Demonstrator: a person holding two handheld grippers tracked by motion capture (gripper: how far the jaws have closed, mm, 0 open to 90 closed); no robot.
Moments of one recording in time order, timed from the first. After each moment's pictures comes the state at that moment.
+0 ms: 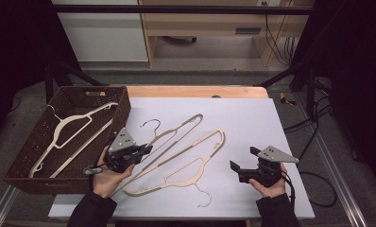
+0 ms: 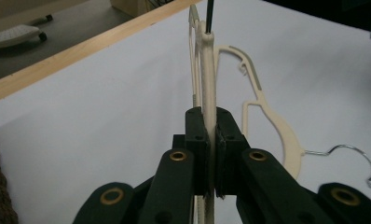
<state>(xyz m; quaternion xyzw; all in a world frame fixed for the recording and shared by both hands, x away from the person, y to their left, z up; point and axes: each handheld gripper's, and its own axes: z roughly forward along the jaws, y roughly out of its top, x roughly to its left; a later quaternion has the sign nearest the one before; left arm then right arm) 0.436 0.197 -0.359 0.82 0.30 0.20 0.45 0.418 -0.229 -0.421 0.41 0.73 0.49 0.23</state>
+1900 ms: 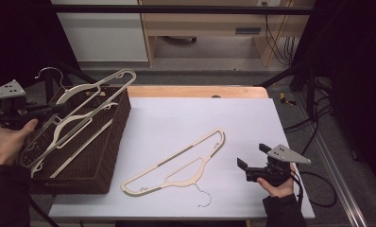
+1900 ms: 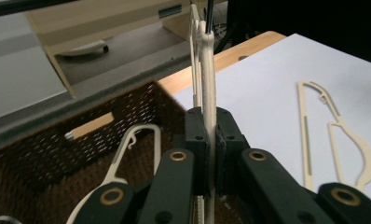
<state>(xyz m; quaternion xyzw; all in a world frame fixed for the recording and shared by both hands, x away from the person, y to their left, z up) 0.486 0.412 -0.261 0.77 0.36 0.23 0.46 0.413 -0.244 -0.407 0.41 0.71 0.51 0.25</state>
